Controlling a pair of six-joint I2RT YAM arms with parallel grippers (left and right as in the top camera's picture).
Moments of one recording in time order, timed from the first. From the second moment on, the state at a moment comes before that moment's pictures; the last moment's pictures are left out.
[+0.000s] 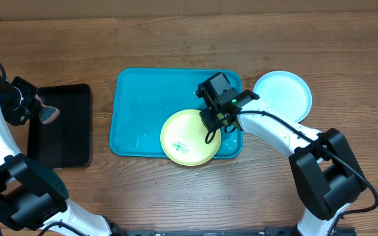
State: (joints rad) left arm 0.58 1.87 1.80 -1.30 0.16 -0.46; right arm 0.58 1.90 1.25 -0.56 -0.04 0.06
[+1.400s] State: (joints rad) left arm 0.58 1.87 1.80 -1.30 0.16 -0.44; right arm 0.60 1.97 1.26 -0.26 -0.06 0.46
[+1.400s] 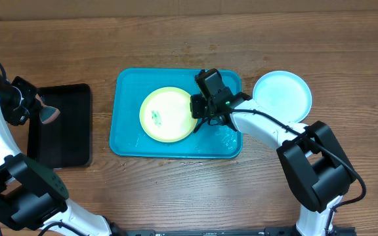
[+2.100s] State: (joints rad) left arm 0.52 1.87 1.67 -1.18 0.03 -0.44; right arm 0.60 2.06 1.26 -0.19 -0.08 0.24
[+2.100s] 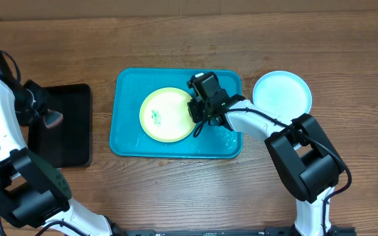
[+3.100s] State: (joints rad) left arm 0.53 1.87 1.25 -0.80 0.02 -0.45; right arm 0.60 2.06 1.26 -0.20 -0.09 0.31
